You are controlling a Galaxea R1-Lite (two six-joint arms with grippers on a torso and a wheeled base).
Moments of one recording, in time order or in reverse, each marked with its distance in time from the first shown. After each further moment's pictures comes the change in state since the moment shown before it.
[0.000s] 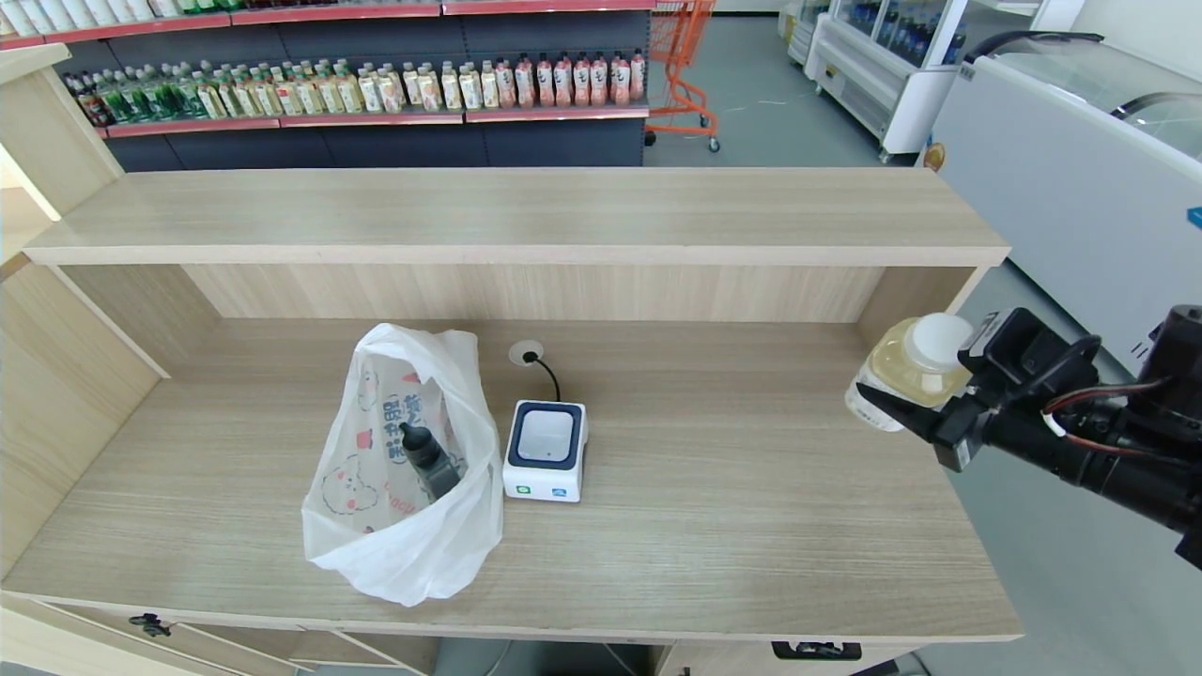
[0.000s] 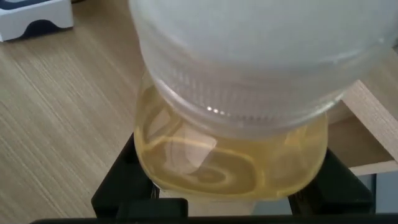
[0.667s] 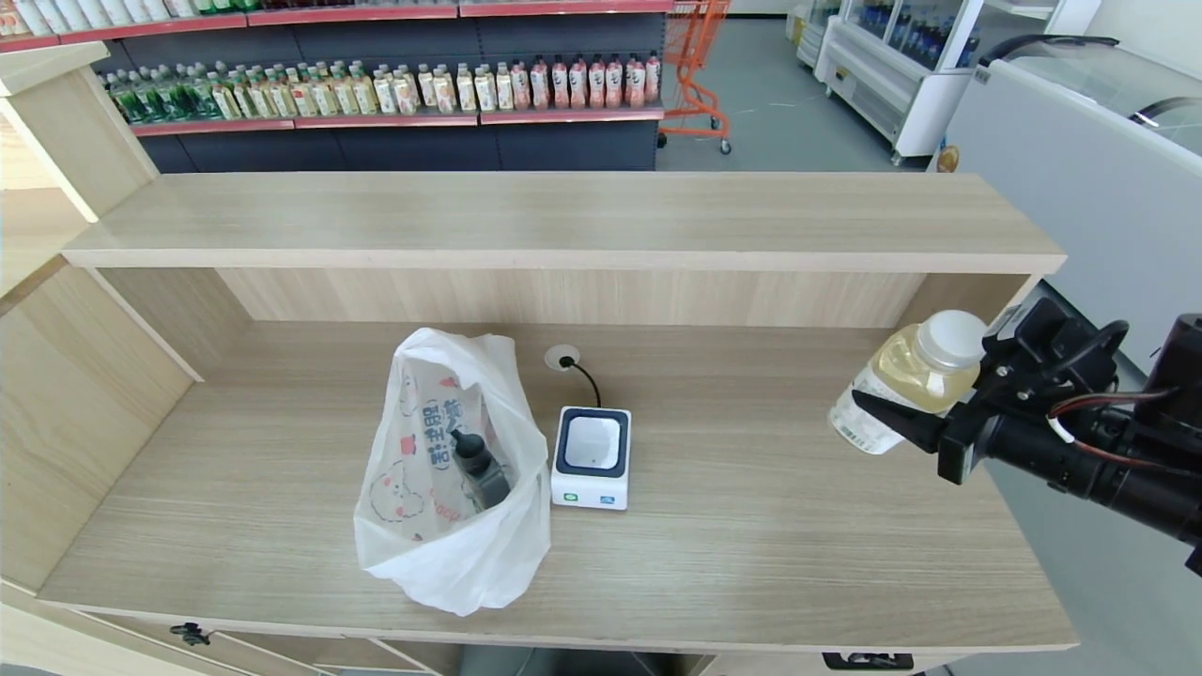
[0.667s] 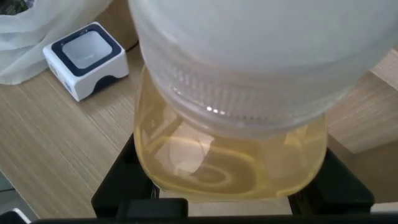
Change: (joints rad) left arm 0.001 0.000 0.000 0.000 0.000 -0.001; right arm 0.003 -0.015 0.025 0.001 0.056 0.226
